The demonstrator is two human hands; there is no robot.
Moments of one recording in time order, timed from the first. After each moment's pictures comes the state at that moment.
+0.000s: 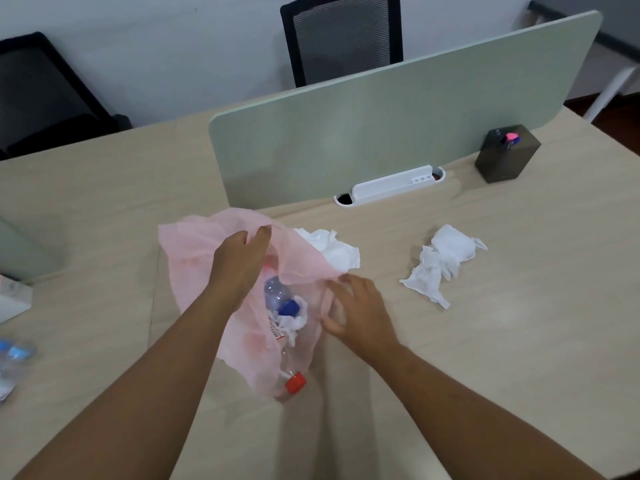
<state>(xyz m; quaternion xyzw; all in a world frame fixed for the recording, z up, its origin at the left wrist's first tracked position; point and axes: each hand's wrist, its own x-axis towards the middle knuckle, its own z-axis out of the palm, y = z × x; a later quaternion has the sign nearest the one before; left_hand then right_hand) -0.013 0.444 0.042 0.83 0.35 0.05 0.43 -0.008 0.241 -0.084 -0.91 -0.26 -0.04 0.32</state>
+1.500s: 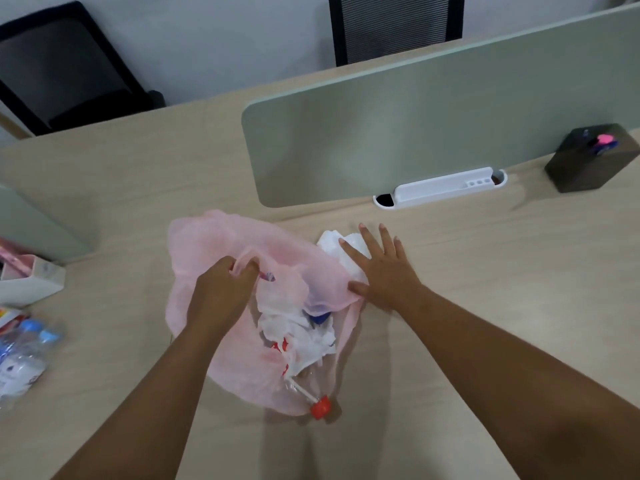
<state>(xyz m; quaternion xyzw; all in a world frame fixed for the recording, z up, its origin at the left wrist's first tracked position) -0.044 0.507 0.015 0.87 0.40 0.03 0.28 0.113 0.287 -0.106 -0.92 -0.38 0.07 0.05</state>
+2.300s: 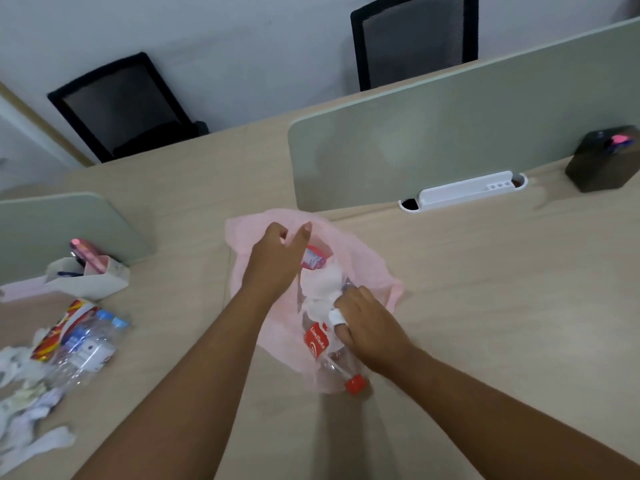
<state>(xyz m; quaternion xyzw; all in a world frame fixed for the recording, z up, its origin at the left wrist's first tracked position) -0.045 0.480 0.070 0.86 0.34 0.07 0.36 -0.035 0.314 -0.051 -0.82 -0.48 -0.11 0.29</state>
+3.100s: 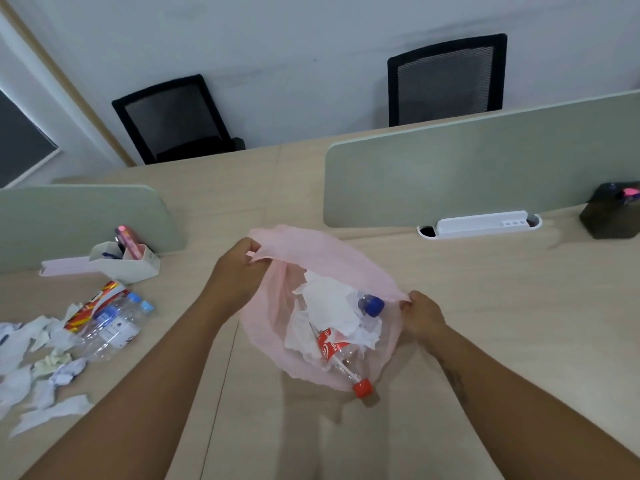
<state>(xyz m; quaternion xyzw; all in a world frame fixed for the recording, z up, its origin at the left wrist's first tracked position) -0.126 0.530 0.101 0.87 0.34 0.13 0.34 0.023 0.290 -0.056 -0.90 -0.04 0.23 0.36</state>
